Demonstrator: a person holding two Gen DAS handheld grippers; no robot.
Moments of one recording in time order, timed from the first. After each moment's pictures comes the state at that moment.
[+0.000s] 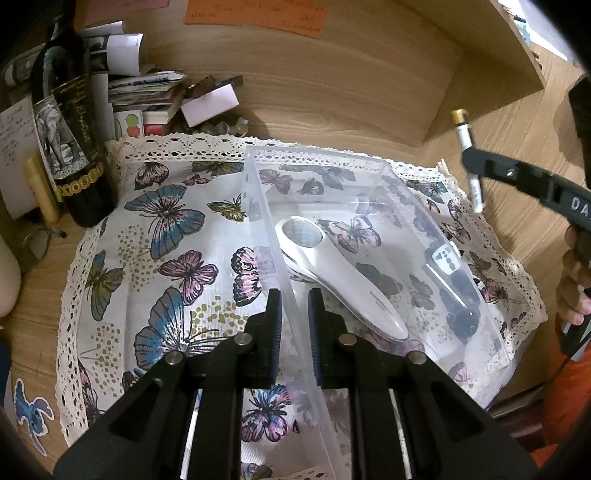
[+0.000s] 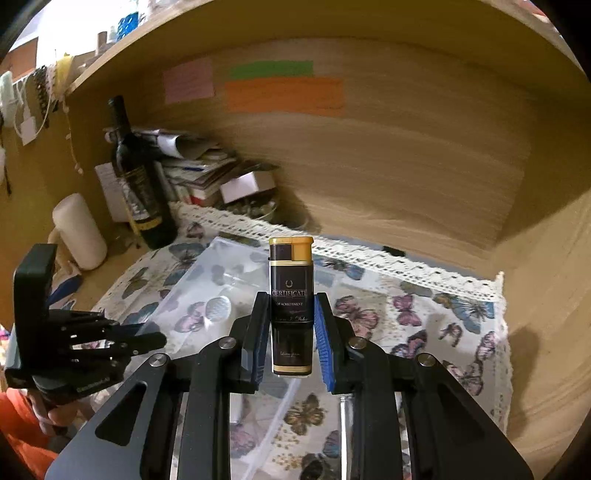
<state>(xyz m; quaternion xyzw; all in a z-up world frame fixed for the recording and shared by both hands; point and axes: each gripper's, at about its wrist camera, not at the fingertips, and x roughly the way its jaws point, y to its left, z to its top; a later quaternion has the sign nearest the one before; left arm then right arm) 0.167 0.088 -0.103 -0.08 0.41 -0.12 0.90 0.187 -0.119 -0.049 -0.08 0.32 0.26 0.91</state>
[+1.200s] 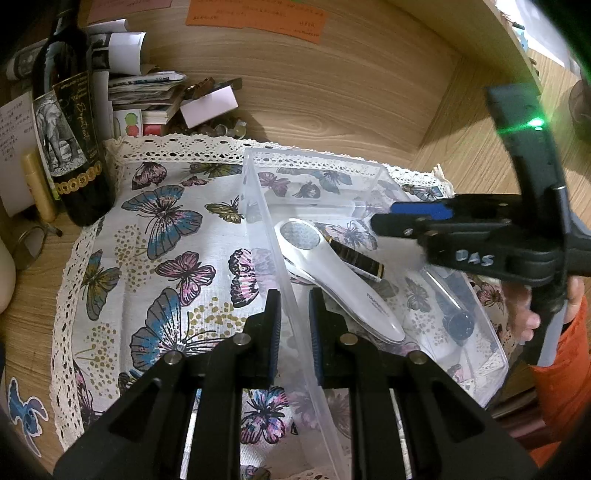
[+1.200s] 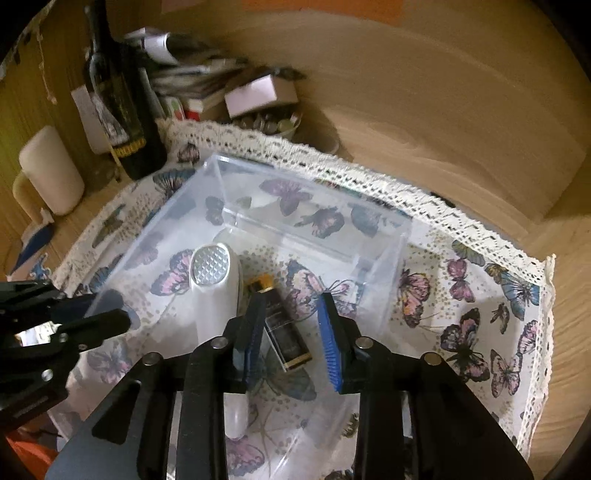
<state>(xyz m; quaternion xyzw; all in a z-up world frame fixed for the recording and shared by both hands) 0.165 0.091 -0.103 -0.09 0.40 -0.13 0.90 0.226 -0.067 -0.105 -0.13 0.42 0.25 0.86</state>
